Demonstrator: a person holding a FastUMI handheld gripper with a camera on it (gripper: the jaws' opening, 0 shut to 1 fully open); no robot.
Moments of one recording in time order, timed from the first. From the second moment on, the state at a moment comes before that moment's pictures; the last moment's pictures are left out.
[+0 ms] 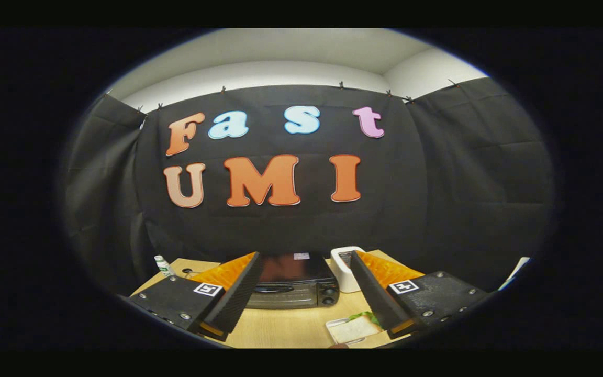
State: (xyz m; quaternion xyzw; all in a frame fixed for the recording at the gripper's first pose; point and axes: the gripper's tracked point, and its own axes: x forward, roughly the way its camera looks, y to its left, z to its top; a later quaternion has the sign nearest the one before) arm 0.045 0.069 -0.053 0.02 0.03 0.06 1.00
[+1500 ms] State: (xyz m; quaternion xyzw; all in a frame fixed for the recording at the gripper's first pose) arm 0.181 0.222 -0.241 -0.06 0.24 0.14 0.96
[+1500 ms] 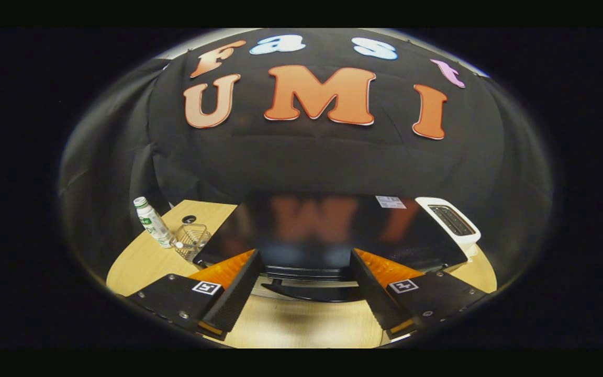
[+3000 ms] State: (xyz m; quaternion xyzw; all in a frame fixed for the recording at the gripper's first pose) arm 0.009 0.176 -0.375 -0.07 0.34 0.13 0.93
